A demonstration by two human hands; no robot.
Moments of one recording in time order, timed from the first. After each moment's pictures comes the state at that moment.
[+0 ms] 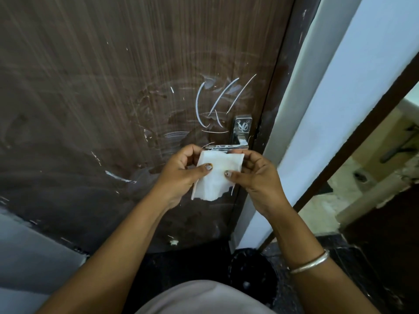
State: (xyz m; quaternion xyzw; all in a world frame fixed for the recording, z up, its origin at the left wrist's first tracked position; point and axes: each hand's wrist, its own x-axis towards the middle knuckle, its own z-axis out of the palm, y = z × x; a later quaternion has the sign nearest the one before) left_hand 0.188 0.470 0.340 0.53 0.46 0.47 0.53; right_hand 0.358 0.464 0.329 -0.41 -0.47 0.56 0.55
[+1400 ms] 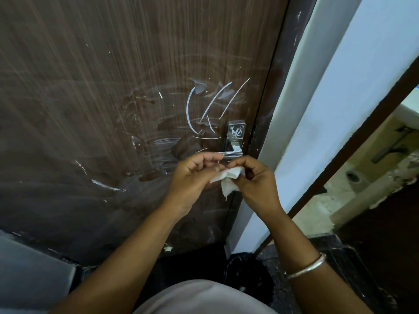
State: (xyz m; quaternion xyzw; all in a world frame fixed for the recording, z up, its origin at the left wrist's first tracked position) left_hand 0.223 0.484 0.332 0.51 0.41 0.52 0.55; right_hand 0.373 0.486 0.312 -0.48 -0.62 0.35 0.51
